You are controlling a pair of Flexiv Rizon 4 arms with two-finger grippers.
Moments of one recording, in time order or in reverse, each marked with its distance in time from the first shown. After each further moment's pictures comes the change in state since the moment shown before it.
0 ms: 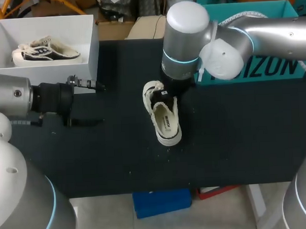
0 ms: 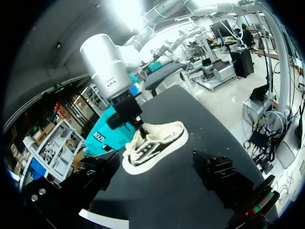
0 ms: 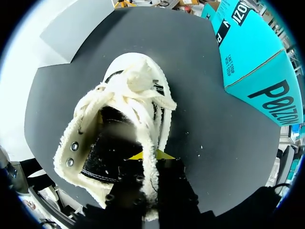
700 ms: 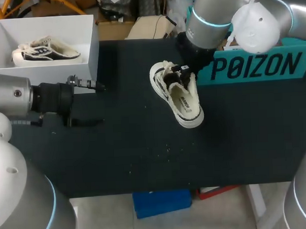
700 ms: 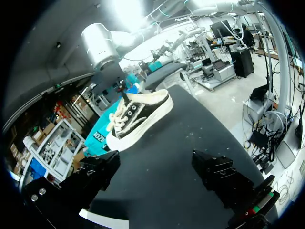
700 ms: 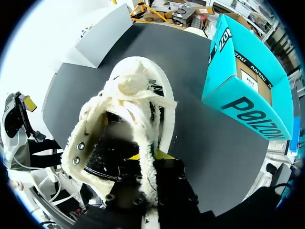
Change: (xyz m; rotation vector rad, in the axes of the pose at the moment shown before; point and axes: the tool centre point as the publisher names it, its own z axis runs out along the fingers) left arm 0.000 0.000 0.000 0.000 0.000 0.000; right arm -0.033 -0.004 -0.110 -0.013 0.102 -0.128
